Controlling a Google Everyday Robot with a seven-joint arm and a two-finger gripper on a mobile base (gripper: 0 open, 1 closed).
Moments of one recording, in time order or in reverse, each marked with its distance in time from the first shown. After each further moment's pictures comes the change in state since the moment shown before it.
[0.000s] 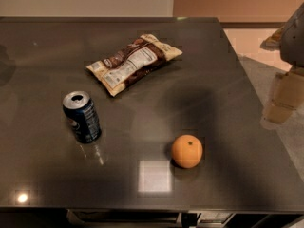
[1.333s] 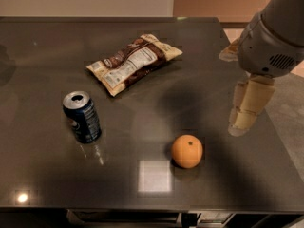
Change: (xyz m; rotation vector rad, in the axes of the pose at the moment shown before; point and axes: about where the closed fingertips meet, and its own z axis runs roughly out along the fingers) arm -0.057 0.021 0.030 -0.112 -0.082 -0.144
